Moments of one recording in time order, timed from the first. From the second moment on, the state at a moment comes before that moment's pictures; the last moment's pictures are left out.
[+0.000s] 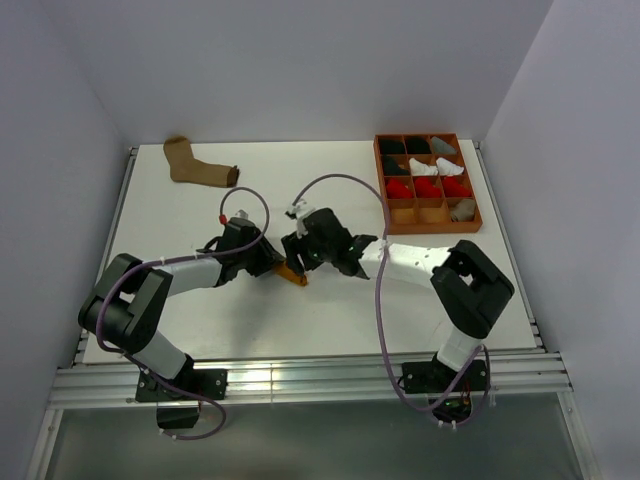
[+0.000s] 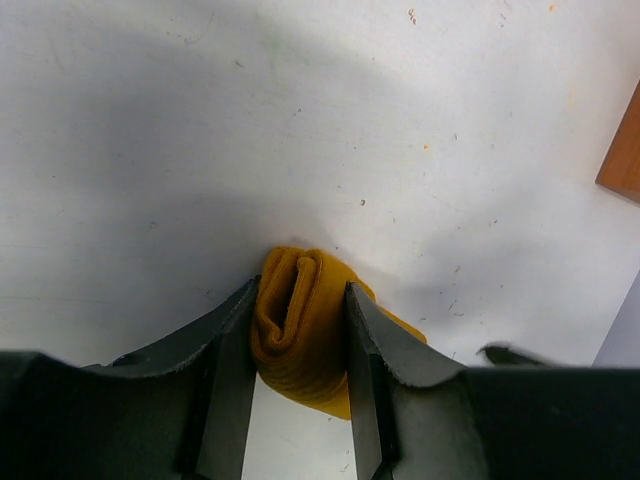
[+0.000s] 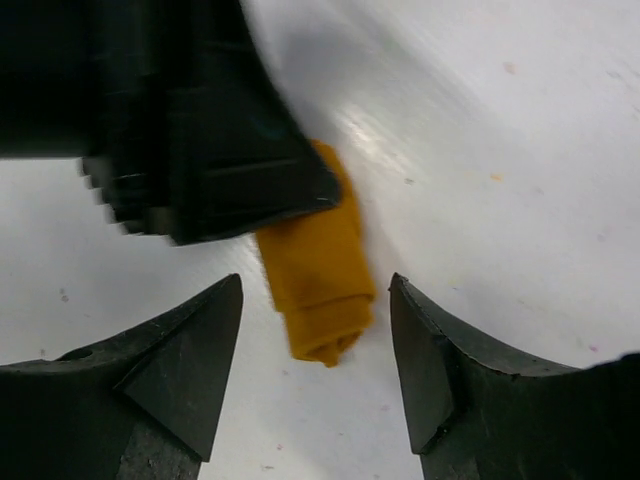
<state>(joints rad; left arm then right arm) -0.48 1.58 0.66 0.13 0.08 -0.99 0.81 1.69 1.00 0.02 -0.08 0.22</state>
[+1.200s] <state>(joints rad) -0.48 1.62 0.73 0.05 0.08 -0.96 1.00 1.87 1.06 0.04 0.22 -0.03</state>
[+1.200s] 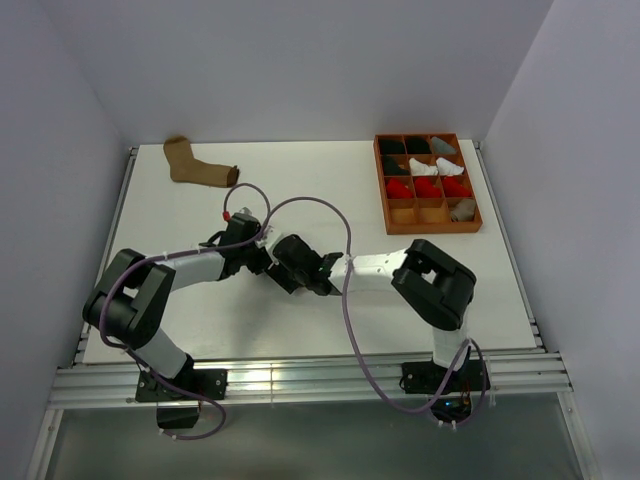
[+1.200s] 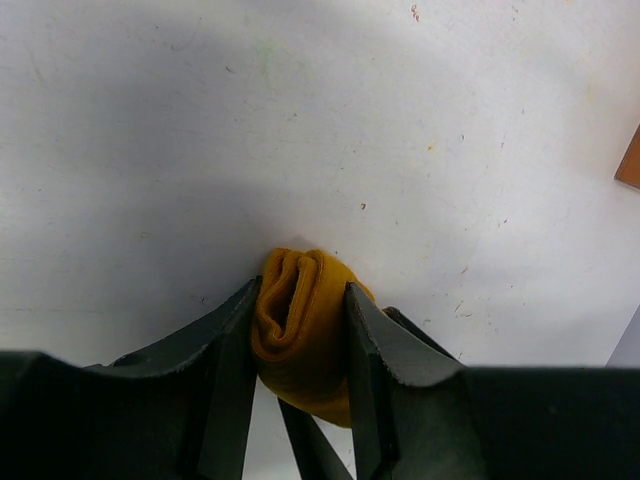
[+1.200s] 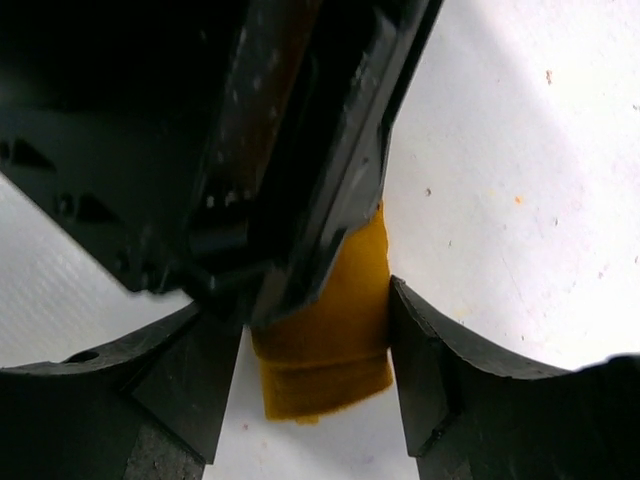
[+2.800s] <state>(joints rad) -0.17 0.92 0.92 -0.48 -0.13 -0.68 0.62 1.20 0.84 -0.06 0.08 0.11</state>
